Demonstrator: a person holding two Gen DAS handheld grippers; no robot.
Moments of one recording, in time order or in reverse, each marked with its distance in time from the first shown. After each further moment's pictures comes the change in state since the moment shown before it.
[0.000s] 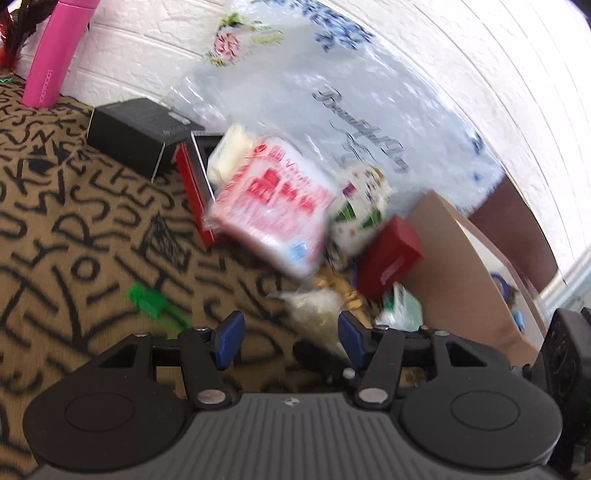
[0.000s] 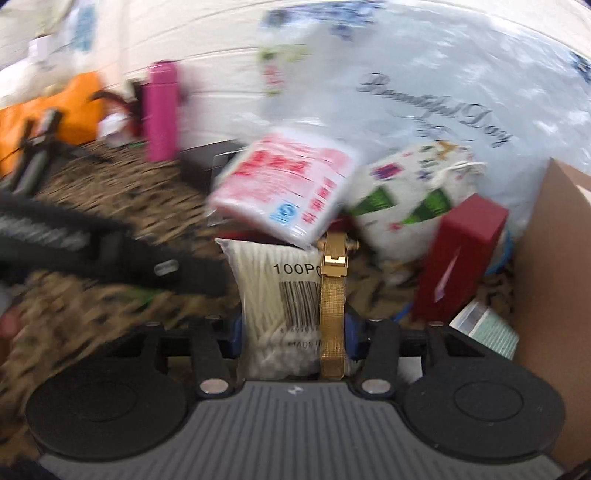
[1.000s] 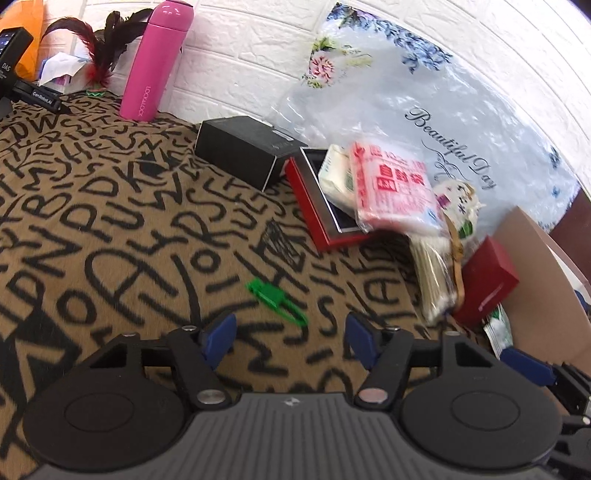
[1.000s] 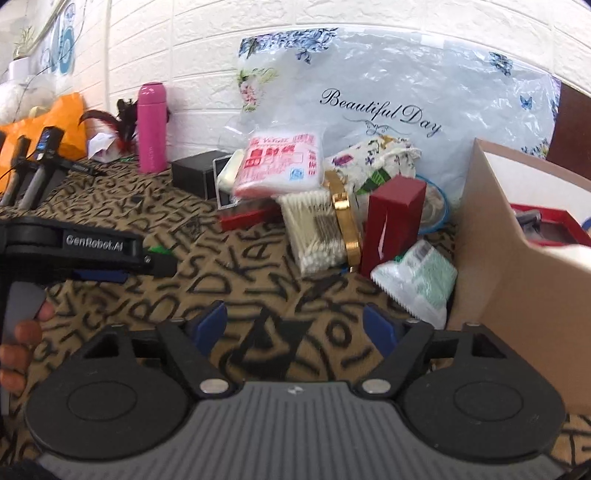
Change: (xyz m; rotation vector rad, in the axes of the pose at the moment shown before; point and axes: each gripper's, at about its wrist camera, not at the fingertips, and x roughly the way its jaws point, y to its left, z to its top) left arm -0.012 0.021 -0.012 -0.039 -0.099 0.312; right arm -0.048 0.004 -0.016 0.100 -0.066 -0.130
